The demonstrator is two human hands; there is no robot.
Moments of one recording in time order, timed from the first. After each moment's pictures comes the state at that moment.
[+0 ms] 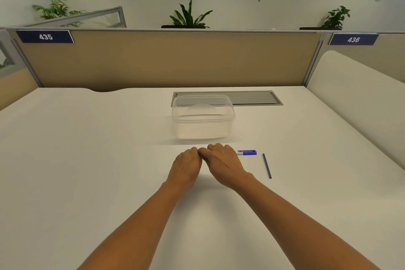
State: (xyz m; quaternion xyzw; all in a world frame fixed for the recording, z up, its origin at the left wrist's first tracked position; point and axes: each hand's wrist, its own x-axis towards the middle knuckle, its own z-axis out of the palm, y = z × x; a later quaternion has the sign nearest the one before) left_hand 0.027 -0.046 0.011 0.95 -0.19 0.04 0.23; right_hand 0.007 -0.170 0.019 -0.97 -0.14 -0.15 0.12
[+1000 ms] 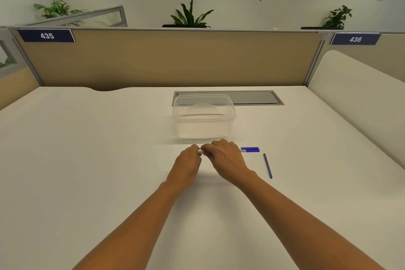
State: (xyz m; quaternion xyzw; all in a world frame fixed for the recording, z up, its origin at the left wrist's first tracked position) left_hand 0.030 -0.043 0.011 0.92 -0.17 0.00 0.36; right_hand 0.010 -0.173 0.027 -0.97 -0.10 -0.15 0.15
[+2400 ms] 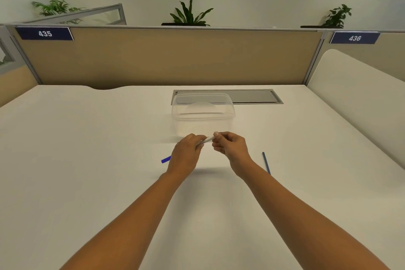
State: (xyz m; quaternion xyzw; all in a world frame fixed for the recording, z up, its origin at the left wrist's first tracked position) left_hand 0.043 -0.051 0.022 0.90 -0.22 0.12 0.36; right_hand 0.016 -0.183 0.039 -0.65 0.15 -0.08 0.74
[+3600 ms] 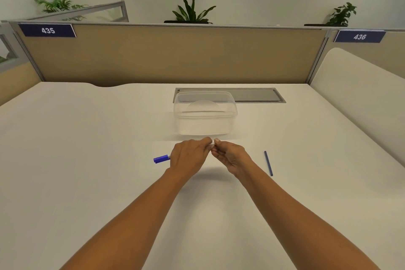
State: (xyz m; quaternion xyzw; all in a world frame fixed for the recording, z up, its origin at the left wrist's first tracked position) left_hand 0.043 -0.051 0.020 0.96 -0.24 0.13 0.09; right_hand 0.015 -0.180 0.028 -0.50 0.23 0.00 0.84
